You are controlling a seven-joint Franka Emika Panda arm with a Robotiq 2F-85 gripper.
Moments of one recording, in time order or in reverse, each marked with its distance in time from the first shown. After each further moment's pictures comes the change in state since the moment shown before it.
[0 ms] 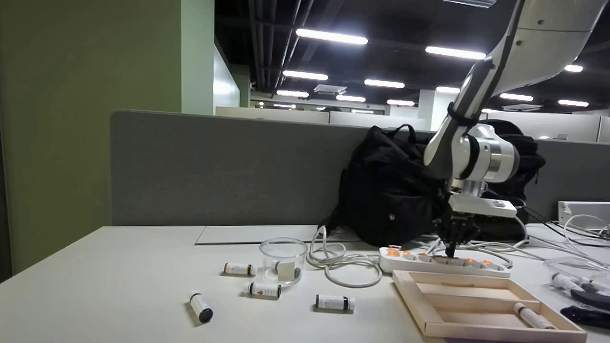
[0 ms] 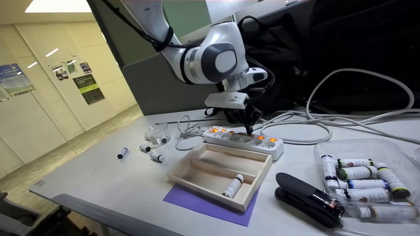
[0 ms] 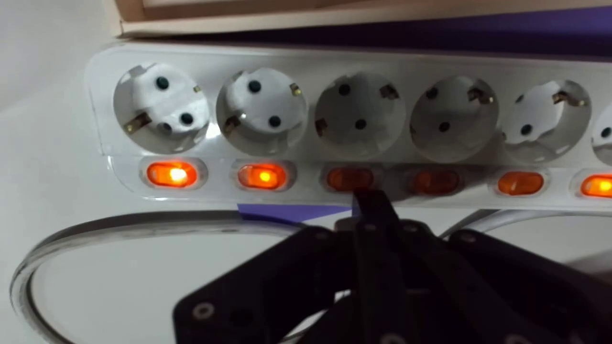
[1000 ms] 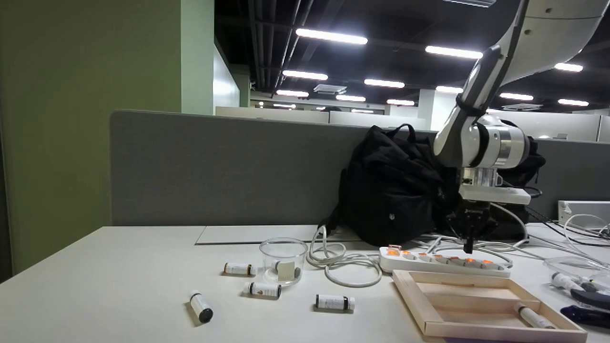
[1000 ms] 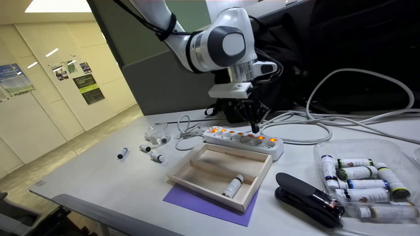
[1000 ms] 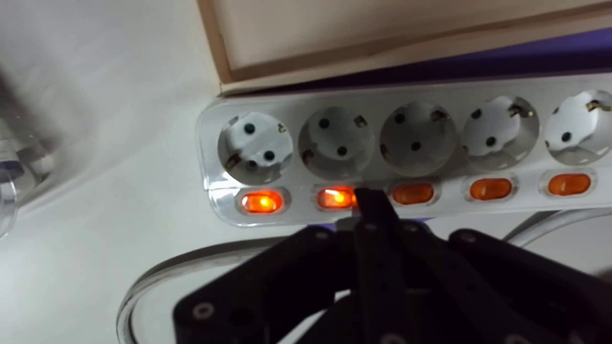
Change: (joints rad) arm 0.020 -0.042 -0.079 0.021 -0.018 -0.183 0.092
